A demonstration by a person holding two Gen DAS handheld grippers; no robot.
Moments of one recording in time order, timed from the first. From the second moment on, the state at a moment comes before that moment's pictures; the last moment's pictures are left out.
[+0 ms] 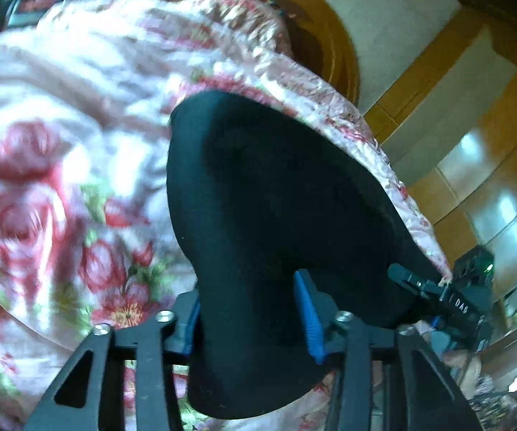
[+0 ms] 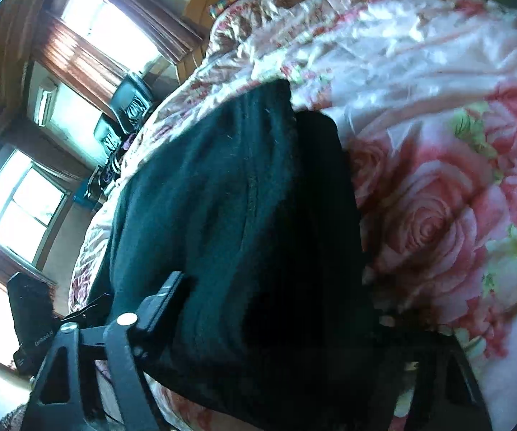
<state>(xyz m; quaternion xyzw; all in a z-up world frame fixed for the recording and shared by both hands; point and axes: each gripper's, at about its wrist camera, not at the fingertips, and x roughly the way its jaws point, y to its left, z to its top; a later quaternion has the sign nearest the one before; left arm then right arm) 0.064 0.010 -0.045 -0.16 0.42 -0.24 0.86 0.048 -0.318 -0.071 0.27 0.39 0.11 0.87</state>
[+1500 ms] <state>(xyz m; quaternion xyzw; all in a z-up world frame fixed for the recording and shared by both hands) 0.142 -0.037 -0.046 -0.03 0.31 -0.10 0.94 0.156 -0.338 -0.057 0.21 0.36 -0.01 0.91</state>
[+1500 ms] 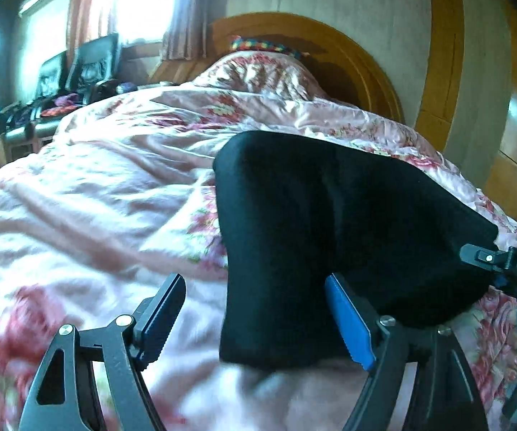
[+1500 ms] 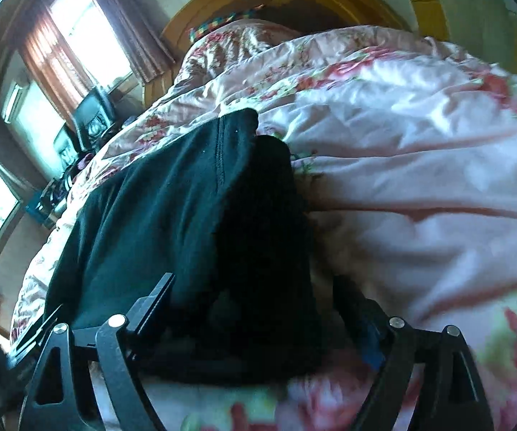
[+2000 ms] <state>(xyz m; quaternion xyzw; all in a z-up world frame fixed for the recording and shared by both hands) 0.066 -0.026 -0.042 -0.05 0.38 -0.06 0.92 0.068 -0.271 -0.035 0.12 0.35 -0.04 0.93</state>
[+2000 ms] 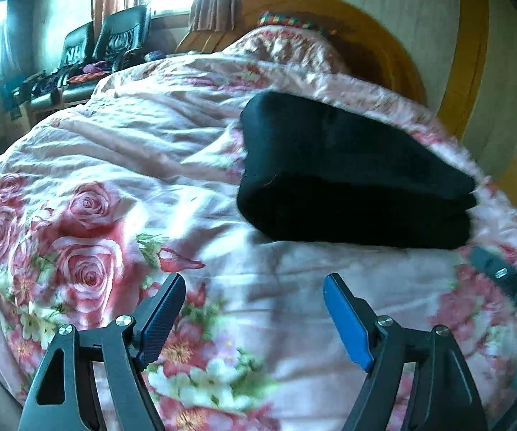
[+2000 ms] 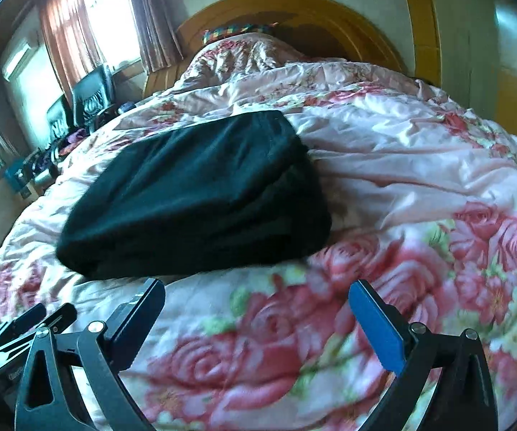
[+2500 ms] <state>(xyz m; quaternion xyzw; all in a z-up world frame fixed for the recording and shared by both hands) 0.039 -0.026 -0.022 -0.06 0.35 -0.07 0.93 0.039 -0.241 -0.018 0.06 0.33 -0.04 0.94</state>
